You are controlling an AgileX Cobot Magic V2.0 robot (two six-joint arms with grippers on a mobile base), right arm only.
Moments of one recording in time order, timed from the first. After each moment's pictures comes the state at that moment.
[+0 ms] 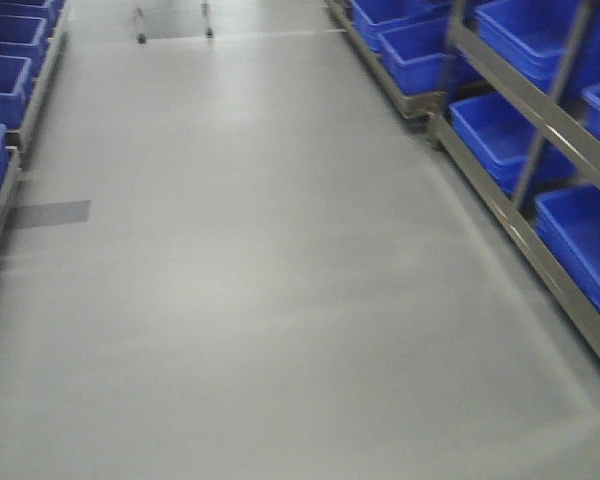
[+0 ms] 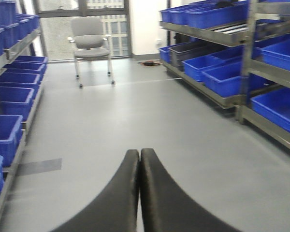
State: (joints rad) arm 0.08 0.09 -0.35 0.04 0.55 -0.09
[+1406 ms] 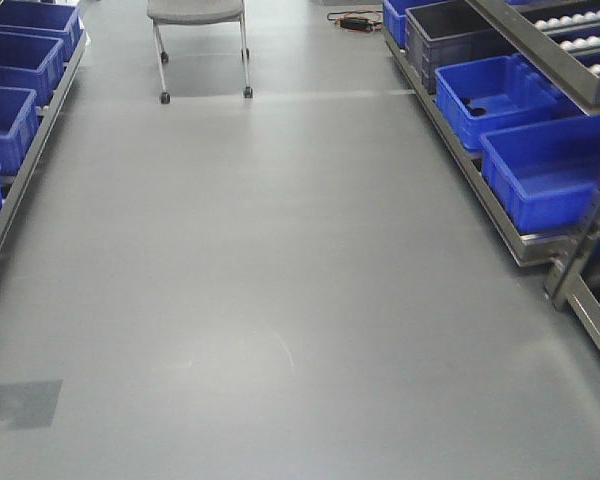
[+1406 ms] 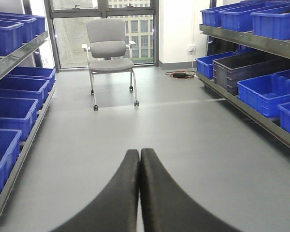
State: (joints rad) arm 0.08 0.09 -0.35 0.04 0.55 -0.09
